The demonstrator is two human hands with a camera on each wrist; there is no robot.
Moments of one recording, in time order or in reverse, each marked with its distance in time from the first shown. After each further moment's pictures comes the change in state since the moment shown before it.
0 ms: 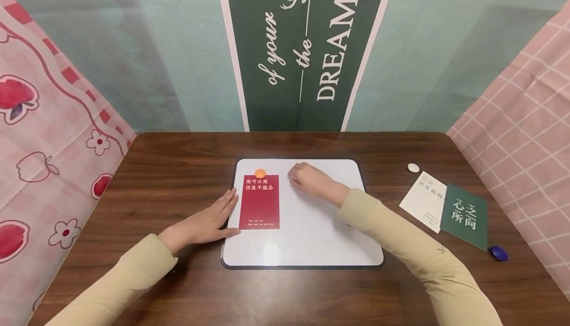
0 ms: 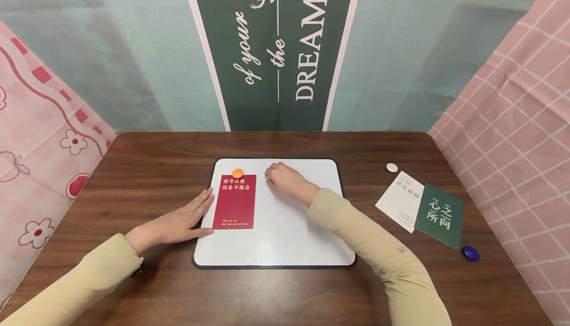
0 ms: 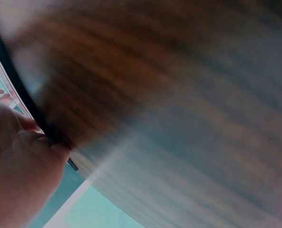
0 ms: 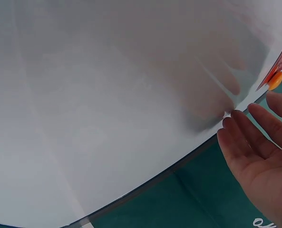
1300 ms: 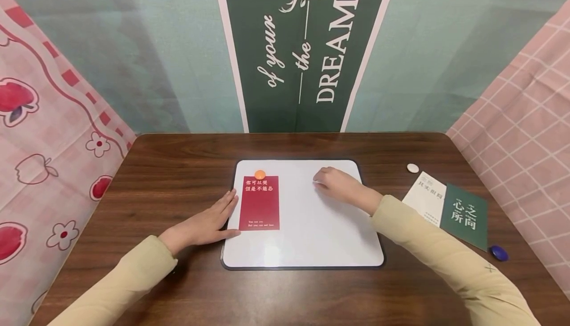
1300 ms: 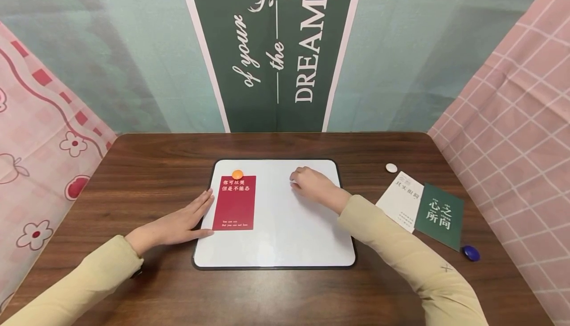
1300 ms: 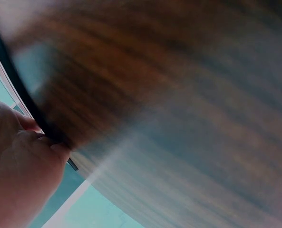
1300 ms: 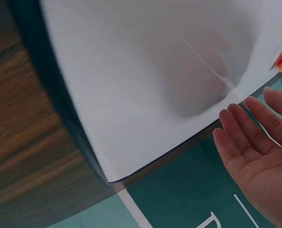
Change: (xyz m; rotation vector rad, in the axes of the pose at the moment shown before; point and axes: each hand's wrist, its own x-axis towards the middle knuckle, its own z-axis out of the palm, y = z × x) left_hand 0.000 0.000 -0.006 -0.015 -0.017 -0.017; right_hand -0.052 0.035 -0.018 0.002 0.051 -0.039
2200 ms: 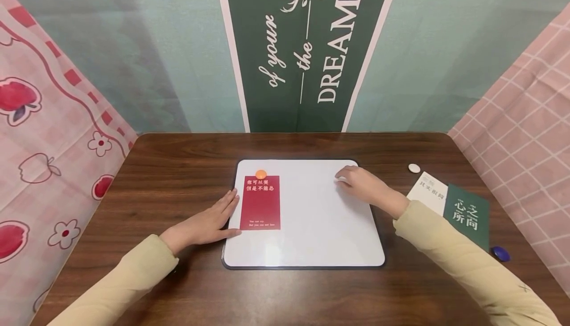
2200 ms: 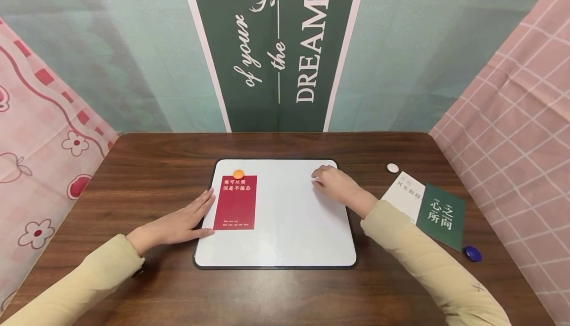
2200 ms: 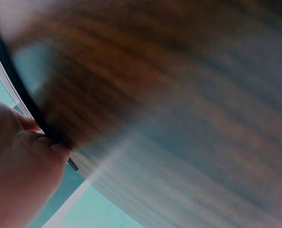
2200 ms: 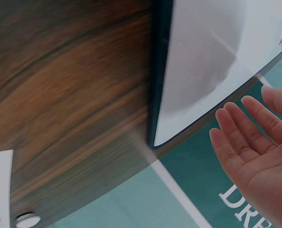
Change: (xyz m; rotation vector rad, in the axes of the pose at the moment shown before) left_hand 0.000 0.000 0.001 -0.006 0.005 0.009; right_hand -0.035 0.029 -0.011 0.022 0.053 0.124
